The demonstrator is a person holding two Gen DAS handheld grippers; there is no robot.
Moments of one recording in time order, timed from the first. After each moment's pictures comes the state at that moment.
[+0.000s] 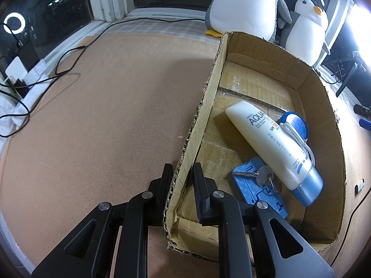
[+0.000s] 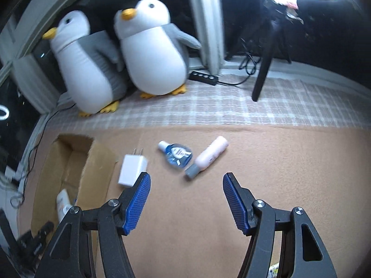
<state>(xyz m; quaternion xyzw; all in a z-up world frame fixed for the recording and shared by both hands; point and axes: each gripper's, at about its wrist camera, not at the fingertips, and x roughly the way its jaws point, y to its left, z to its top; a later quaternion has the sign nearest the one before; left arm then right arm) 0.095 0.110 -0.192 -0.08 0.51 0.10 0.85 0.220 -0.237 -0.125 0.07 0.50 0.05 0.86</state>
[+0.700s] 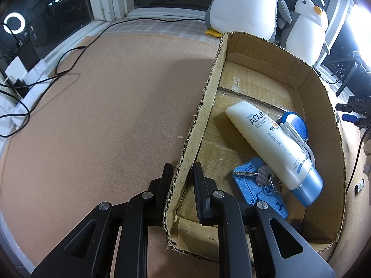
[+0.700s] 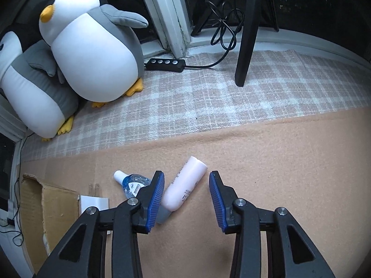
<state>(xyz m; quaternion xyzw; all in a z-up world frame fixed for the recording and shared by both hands) 0.096 0.110 -0.192 -0.08 0.51 0.10 0.85 0.284 -0.257 -0.175 0.12 0.55 -0.02 0.82</state>
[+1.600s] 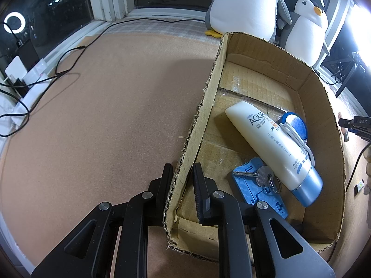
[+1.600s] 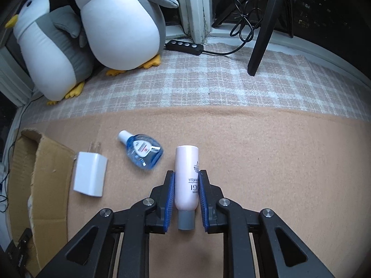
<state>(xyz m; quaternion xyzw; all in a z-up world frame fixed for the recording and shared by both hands) 0.096 0.109 -0.193 -0.08 0.51 0.10 0.85 0.251 -0.240 -0.174 0.05 0.56 0.02 0.83</state>
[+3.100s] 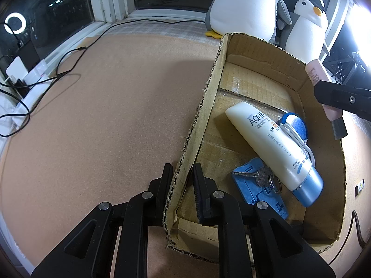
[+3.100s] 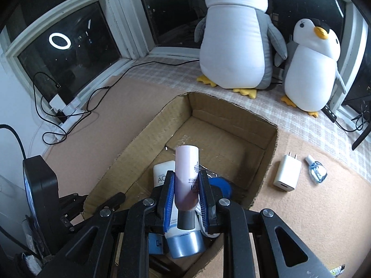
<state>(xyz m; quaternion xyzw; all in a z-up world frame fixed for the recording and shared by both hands) 0.095 0.108 -0.193 -0.08 0.51 0.10 0.85 0.165 -0.029 -0.108 -0.06 0.49 0.27 0.83</state>
